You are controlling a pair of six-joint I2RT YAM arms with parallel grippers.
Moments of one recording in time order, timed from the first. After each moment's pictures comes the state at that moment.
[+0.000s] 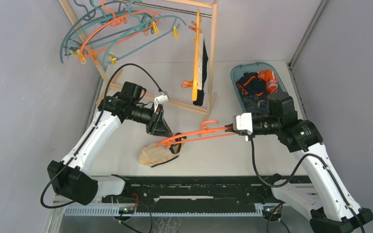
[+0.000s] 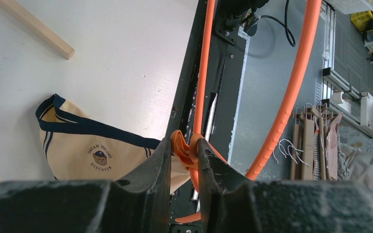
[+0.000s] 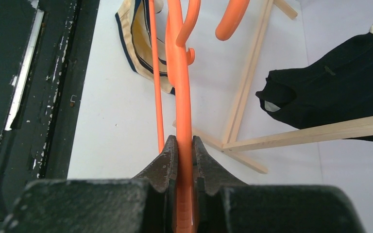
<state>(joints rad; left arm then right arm) -0.35 1.28 1.24 -1.06 1.03 0.39 0.40 0.90 1.17 -0.95 -0.90 -1.03</state>
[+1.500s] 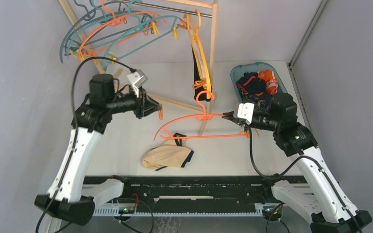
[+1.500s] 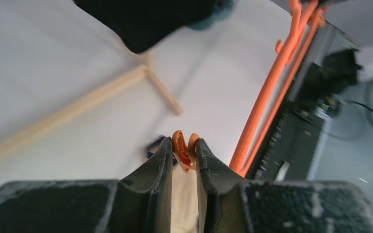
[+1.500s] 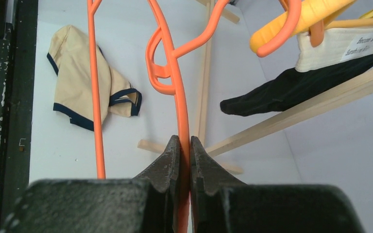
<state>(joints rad) -0.24 1.12 1.33 -0.78 0.84 0.15 0.39 0.84 1.02 -0.51 -0.82 -0.73</state>
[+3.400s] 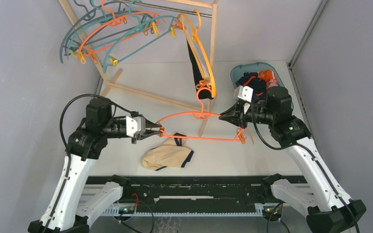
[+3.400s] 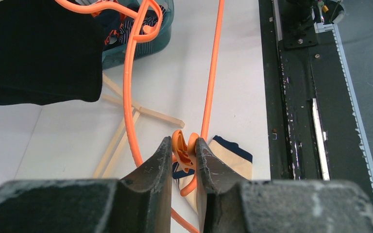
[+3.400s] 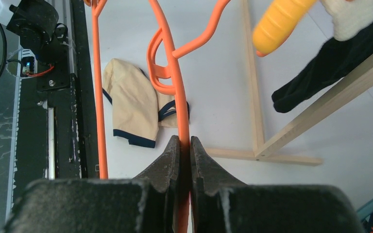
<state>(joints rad) -0.29 0.81 1.13 -0.84 1.04 0.77 0.34 0.94 1.03 -0.47 -0.89 -0.36</state>
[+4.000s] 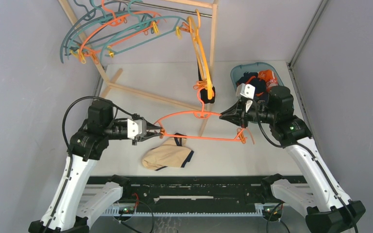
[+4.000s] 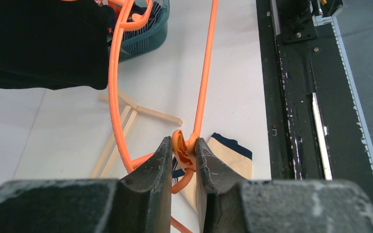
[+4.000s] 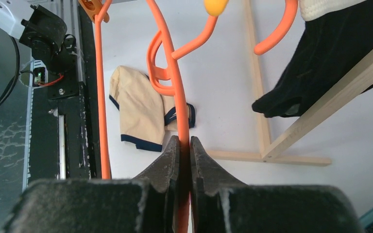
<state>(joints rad) -0.29 0.80 1.10 -0.84 1.05 0.80 0.32 0.94 1.03 -0.44 -0.92 -0.29</state>
